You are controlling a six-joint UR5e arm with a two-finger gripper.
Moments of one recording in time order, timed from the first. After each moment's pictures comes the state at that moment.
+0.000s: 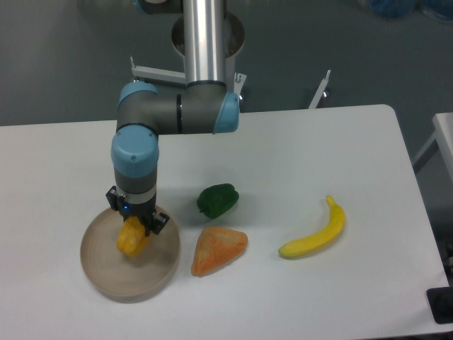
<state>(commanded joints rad) 1.94 -2.06 -1.41 -1.10 1.42 0.58</state>
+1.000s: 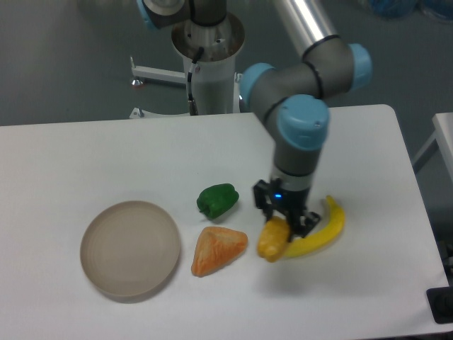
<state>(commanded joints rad) 2.32 -2.15 -1.24 -1.14 1.48 1.20</state>
